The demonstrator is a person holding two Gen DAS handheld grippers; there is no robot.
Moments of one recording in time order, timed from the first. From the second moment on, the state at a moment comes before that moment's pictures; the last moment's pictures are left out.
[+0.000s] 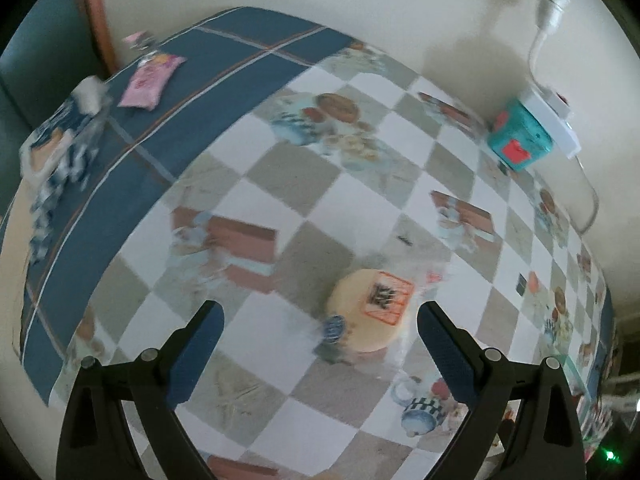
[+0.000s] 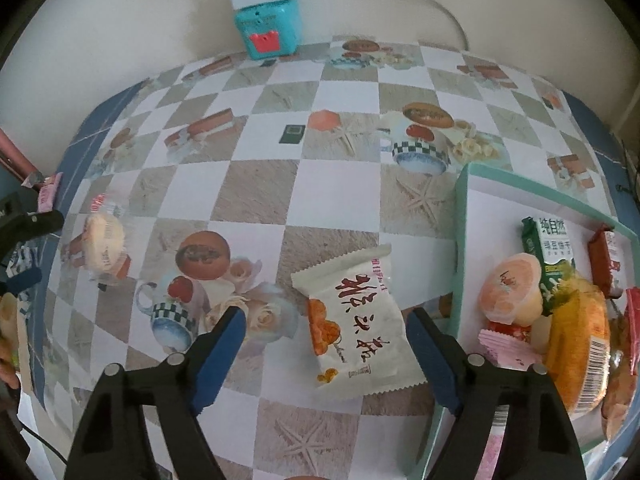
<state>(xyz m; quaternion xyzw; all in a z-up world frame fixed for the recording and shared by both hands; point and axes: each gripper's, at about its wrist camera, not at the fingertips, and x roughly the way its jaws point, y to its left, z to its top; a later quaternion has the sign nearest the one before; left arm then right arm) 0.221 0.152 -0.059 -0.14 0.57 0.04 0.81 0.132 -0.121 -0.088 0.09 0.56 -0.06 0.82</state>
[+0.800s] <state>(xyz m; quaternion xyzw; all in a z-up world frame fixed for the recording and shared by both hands) 0.232 0.123 -0.088 -0.13 0.58 0.01 0.81 0.131 -0.124 -0.101 0.10 0.58 -0.05 0.80</state>
